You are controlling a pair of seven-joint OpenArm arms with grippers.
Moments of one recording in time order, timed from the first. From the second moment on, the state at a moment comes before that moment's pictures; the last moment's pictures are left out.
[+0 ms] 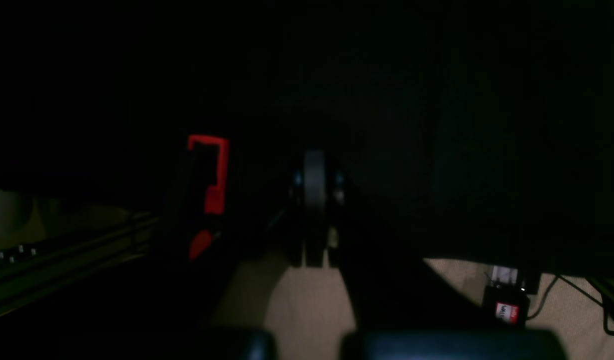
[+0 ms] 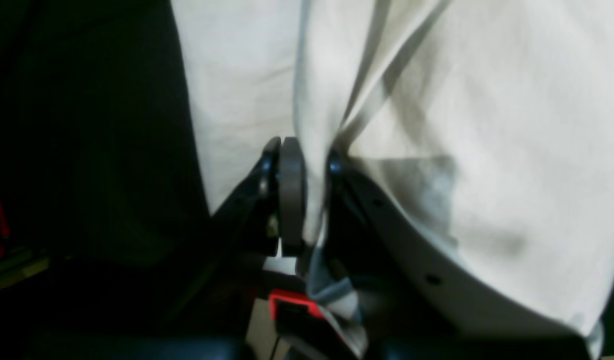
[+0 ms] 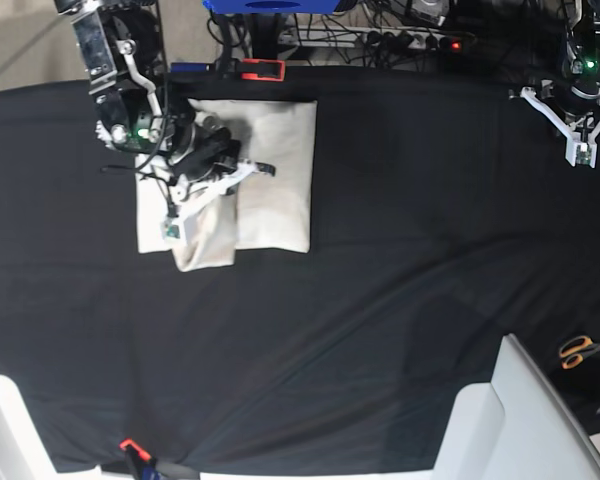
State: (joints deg) left arm 34.8 -27.9 -18.9 92.4 -16.4 -4.6 31.8; right arm -12.8 3.4 -17.0 99.7 24.2 -18.0 -50.4
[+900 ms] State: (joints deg) left arm 34.5 -27.9 -18.7 92.2 -16.4 -4.6 31.8; right arm -12.6 3.5 -24.3 99.2 24.4 -24.1 -44.2
